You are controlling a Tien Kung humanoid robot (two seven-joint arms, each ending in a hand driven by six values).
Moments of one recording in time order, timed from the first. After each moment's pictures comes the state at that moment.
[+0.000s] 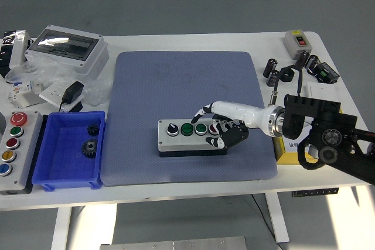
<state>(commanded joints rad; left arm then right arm) -0.07 0.12 -1.48 -0.18 1.54 -0.07 0.08 0.73 -0.62 0.50 1.74 -1.28 0.19 -0.40</state>
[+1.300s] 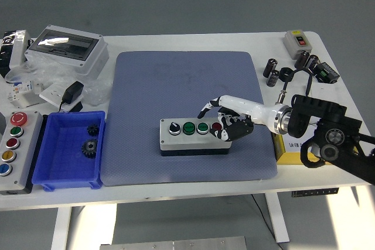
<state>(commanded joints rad) -0.07 0.12 -1.47 -0.18 1.52 -0.07 0.07 0.64 -0.64 0.63 1.73 -1.30 0.16 -0.35</state>
